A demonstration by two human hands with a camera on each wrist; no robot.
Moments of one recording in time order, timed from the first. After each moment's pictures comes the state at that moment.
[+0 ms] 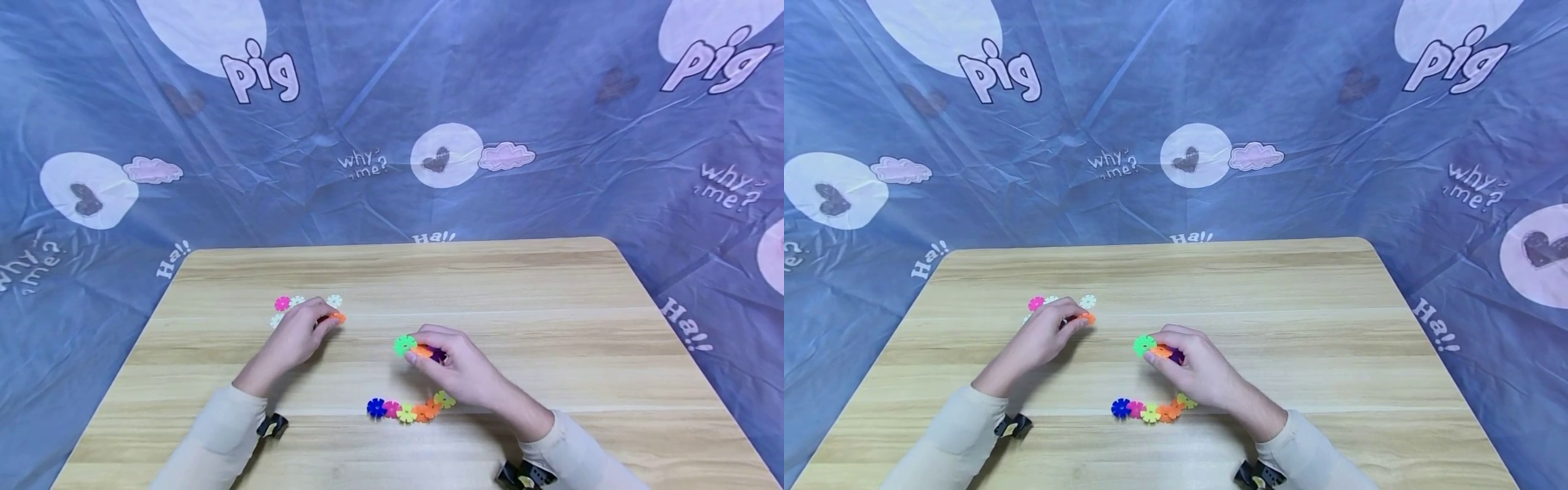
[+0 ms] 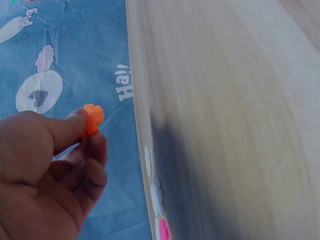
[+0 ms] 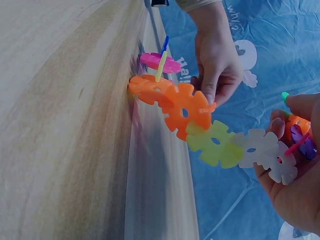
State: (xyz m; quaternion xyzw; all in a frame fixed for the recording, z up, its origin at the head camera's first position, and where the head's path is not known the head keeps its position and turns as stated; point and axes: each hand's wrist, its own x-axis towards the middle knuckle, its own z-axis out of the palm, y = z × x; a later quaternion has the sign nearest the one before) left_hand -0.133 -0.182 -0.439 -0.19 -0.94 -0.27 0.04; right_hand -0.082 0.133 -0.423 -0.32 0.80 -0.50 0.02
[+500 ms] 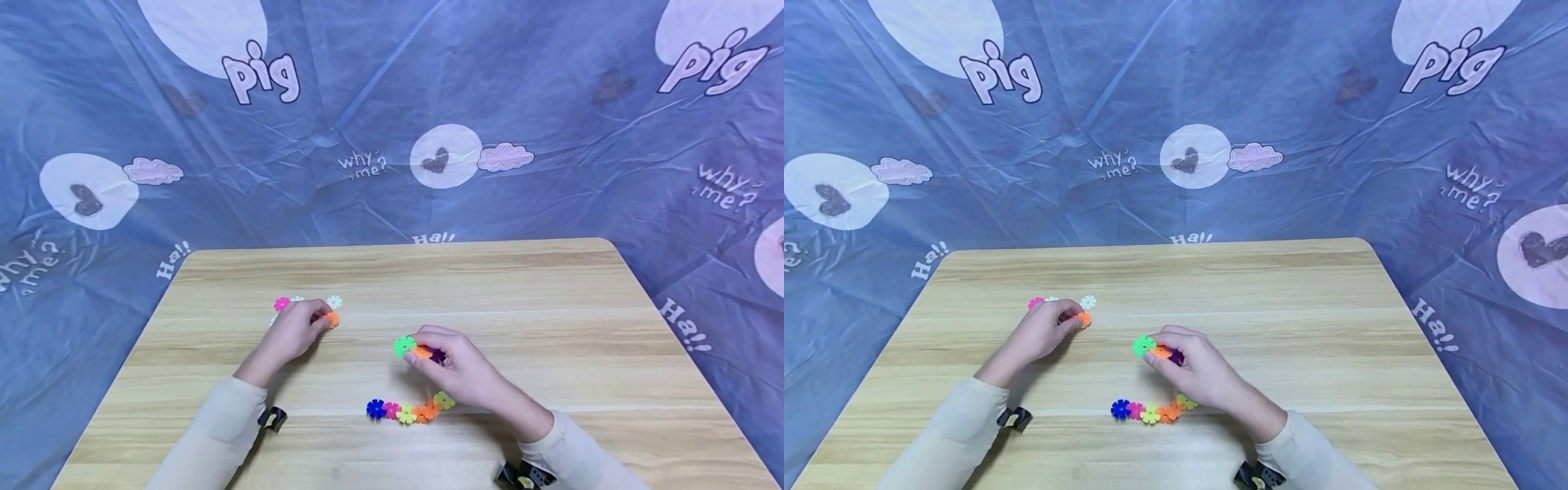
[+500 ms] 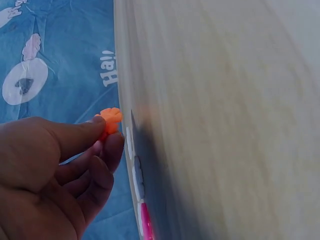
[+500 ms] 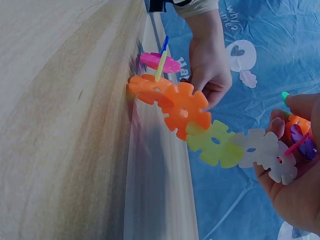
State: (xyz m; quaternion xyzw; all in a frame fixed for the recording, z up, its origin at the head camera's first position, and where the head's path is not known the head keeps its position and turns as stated) left_hand -0.148 -0.190 -0.444 -0.14 -0.96 -0.26 -0.01; right_hand -0.081 0.133 -0.423 -0.31 0.81 -0.50 0.02
